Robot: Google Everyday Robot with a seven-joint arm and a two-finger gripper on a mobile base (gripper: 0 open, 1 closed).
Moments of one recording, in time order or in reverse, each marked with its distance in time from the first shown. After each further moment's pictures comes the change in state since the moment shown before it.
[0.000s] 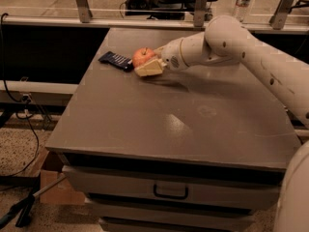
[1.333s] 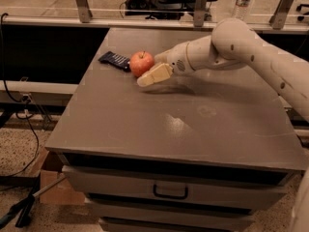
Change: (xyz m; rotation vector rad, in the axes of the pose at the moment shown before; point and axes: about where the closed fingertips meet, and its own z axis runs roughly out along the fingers) arm 0.008 0.014 -0.011 -0.018 0.010 0.037
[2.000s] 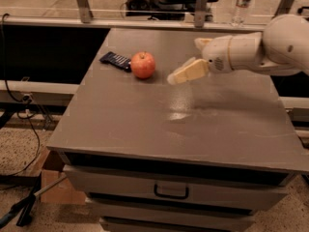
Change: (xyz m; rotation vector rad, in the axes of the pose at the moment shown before) arm 0.000 -0.002 -0.108 0.113 -0.082 -0.042
